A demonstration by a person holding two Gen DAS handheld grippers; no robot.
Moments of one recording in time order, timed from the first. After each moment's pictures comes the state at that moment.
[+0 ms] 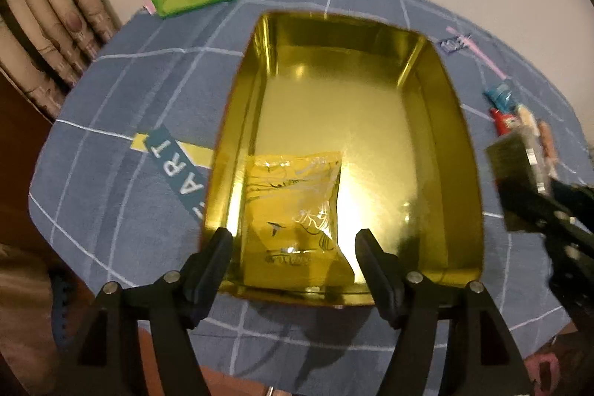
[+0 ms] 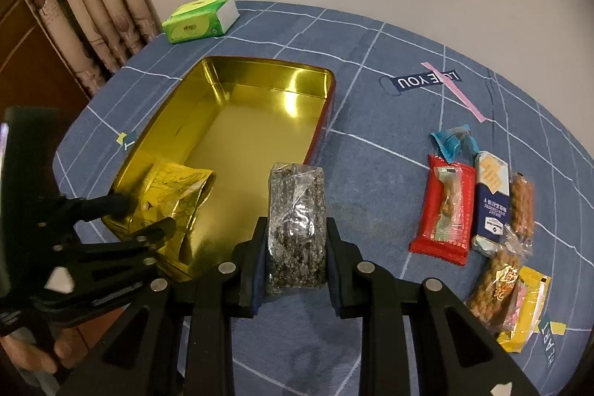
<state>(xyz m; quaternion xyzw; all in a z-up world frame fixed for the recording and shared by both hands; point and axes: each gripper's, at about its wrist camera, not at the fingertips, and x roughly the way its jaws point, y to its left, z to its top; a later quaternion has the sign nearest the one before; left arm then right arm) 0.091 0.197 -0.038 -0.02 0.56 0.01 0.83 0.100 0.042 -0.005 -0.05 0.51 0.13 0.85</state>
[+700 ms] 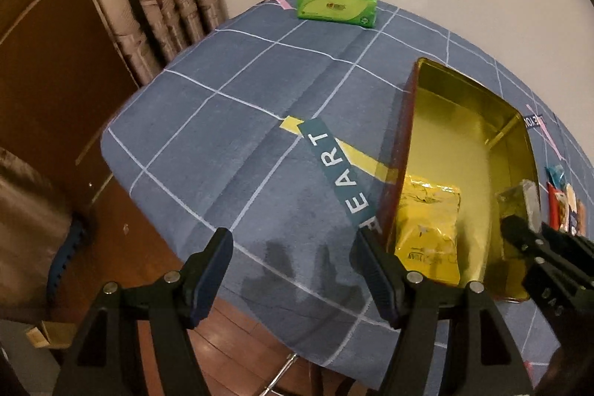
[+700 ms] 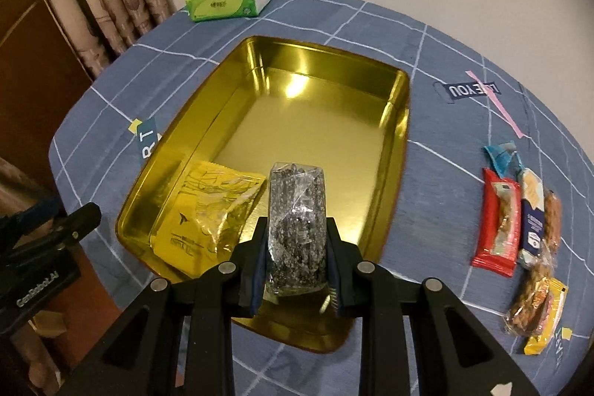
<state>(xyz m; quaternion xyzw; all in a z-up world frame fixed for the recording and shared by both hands) 0.044 0.291 -0.020 -0.09 0.52 0.16 0.83 0.109 0.115 -0.031 -0.08 0.53 0.13 0.84</state>
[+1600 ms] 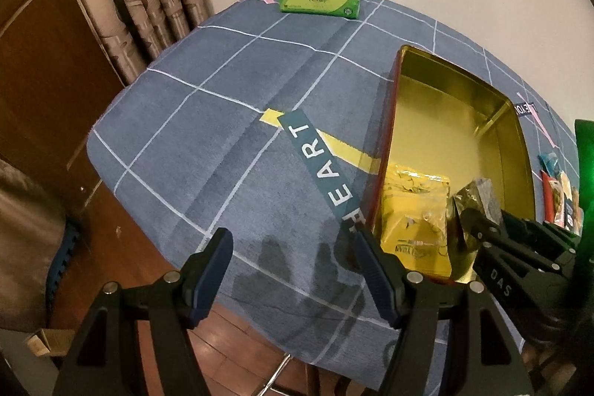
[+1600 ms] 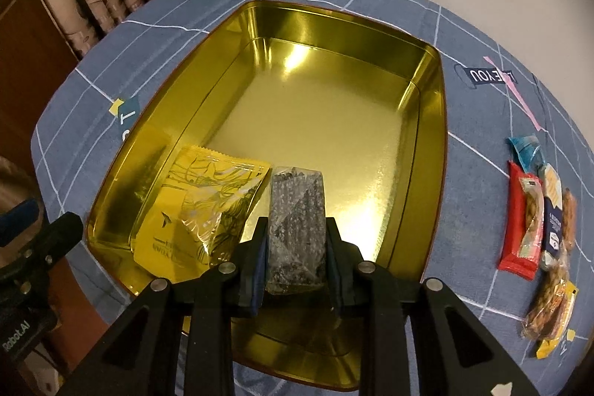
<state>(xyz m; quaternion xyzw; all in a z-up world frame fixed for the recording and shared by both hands) 0.048 0.280 -0.027 -0.08 0.53 0.14 0.83 0.121 0.128 -0.064 -0.09 0.55 0.13 0.82</state>
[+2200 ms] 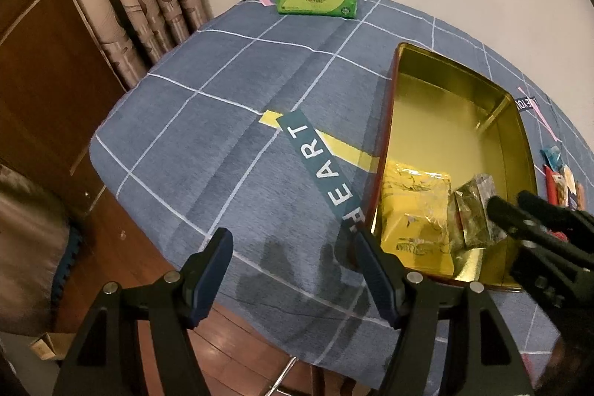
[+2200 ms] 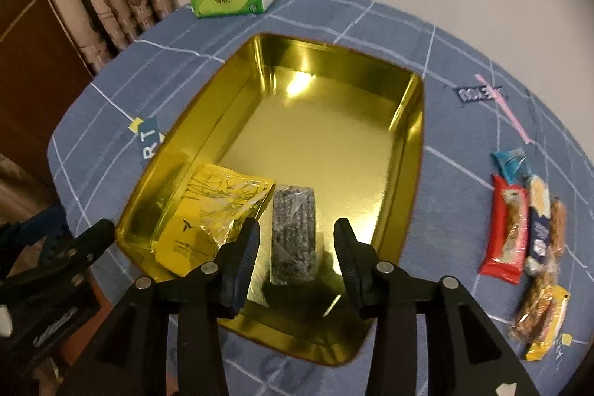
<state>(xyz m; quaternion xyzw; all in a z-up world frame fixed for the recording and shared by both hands) 0.046 0.274 -0.027 -0.07 0.53 0.14 0.83 0.108 0.116 -0.021 -0.09 0.51 0.15 0.84</state>
